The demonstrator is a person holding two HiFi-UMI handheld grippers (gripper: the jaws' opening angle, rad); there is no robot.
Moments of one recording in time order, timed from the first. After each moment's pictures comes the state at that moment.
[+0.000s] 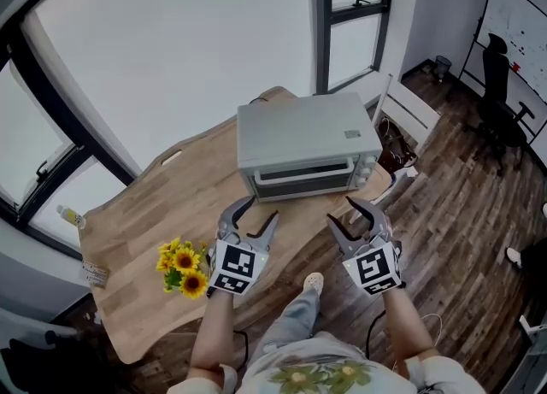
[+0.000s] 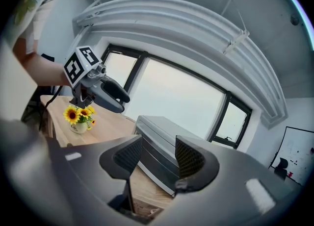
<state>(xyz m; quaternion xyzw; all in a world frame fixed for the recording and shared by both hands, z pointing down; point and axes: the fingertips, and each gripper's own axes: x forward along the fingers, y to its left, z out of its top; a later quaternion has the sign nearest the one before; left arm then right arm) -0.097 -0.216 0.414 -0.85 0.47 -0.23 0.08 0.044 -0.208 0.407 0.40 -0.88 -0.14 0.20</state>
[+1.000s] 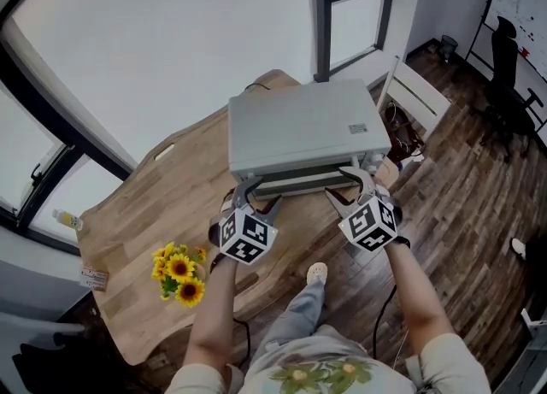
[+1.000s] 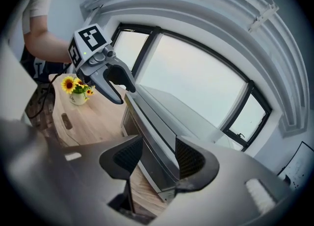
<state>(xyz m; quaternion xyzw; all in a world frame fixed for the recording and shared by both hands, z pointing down) -0.090 -0.310 0.504 -0.83 0.41 -0.36 0.07 0.037 -0.323 0.484 0.33 -0.88 -0.13 0.33</state>
